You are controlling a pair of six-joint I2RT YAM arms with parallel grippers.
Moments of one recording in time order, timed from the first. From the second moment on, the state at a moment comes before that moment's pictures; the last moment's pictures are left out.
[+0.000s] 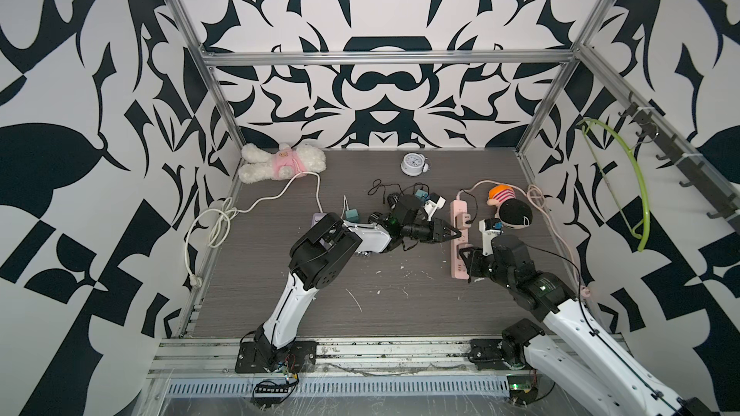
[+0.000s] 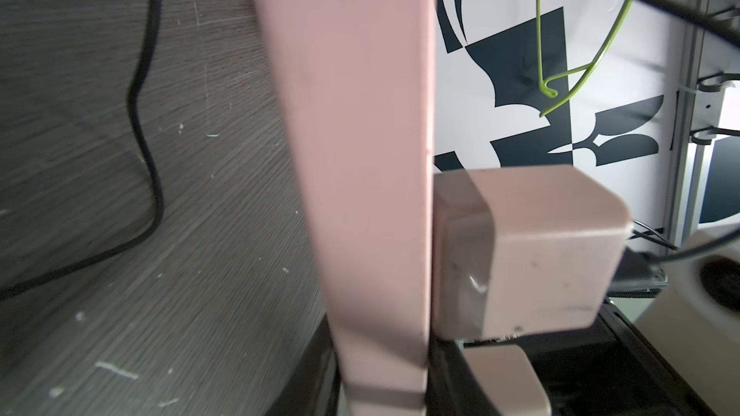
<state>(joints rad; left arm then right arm) -0.86 2.21 1.33 0.54 0.71 -0.92 0.42 0.65 0.52 -0.57 0.03 0.49</state>
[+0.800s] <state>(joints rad) -0.85 2.30 1.50 0.28 0.65 -0.86 0.42 0.61 0.59 -0.64 0.07 0.47</state>
